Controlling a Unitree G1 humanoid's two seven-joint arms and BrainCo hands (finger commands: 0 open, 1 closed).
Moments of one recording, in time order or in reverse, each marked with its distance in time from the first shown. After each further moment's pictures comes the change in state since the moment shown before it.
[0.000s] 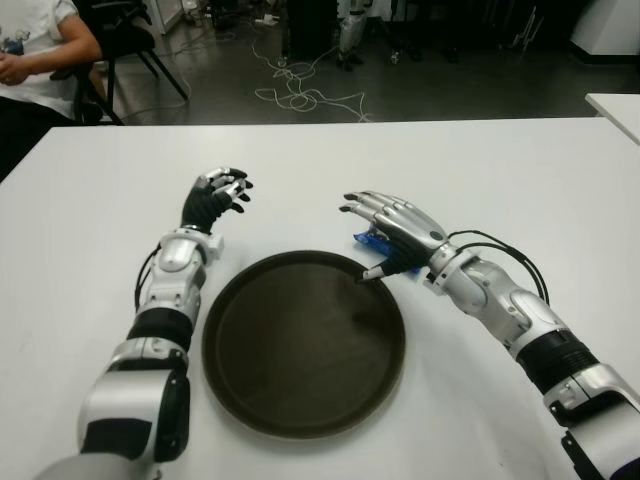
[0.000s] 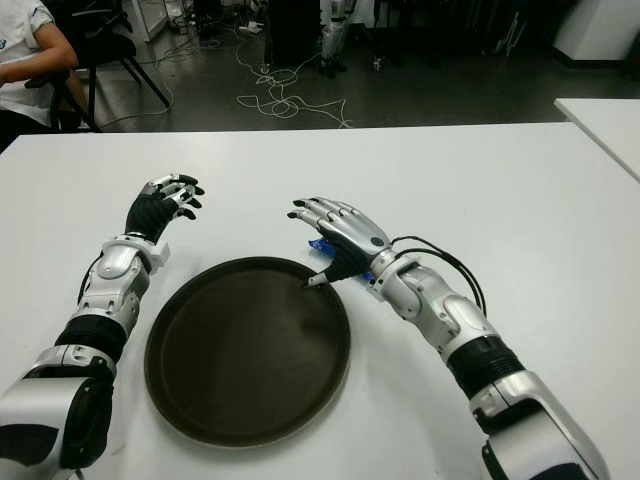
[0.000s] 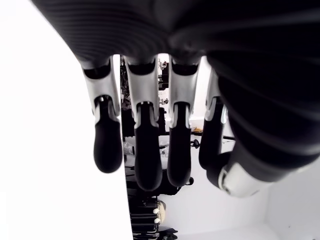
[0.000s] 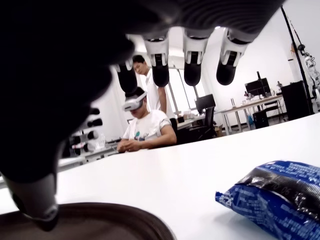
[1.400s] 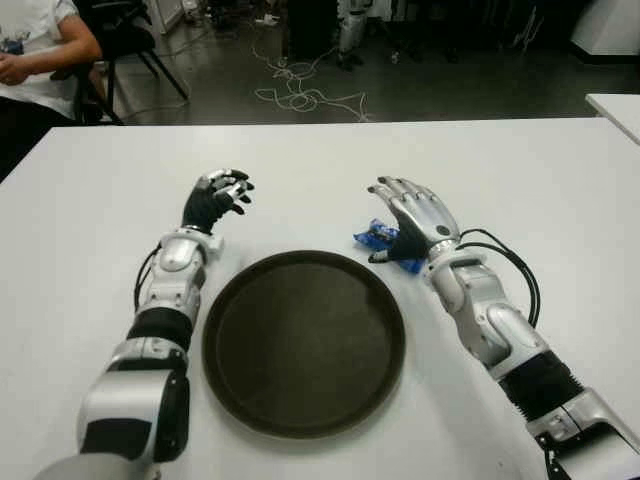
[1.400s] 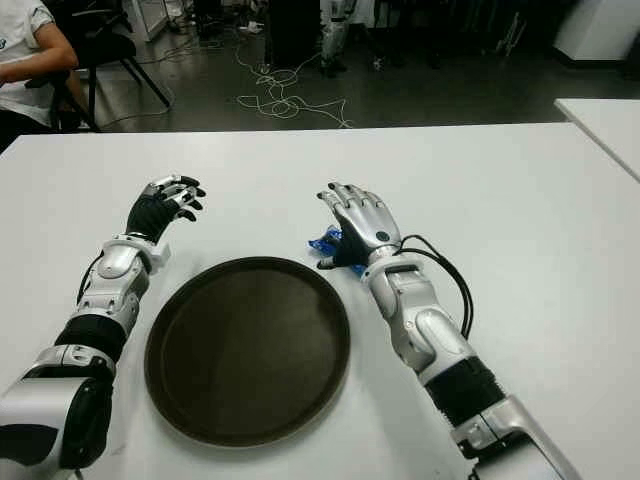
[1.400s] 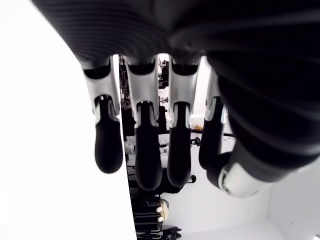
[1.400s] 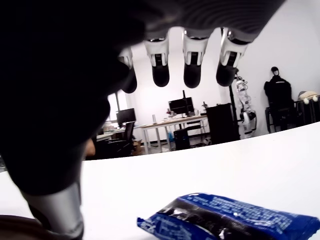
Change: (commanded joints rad) left arm -0.006 0.007 0.000 0.019 0.019 -0.012 0.002; right arm 0.089 0.092 -0.014 -0.294 -0.143 0.591 0.057
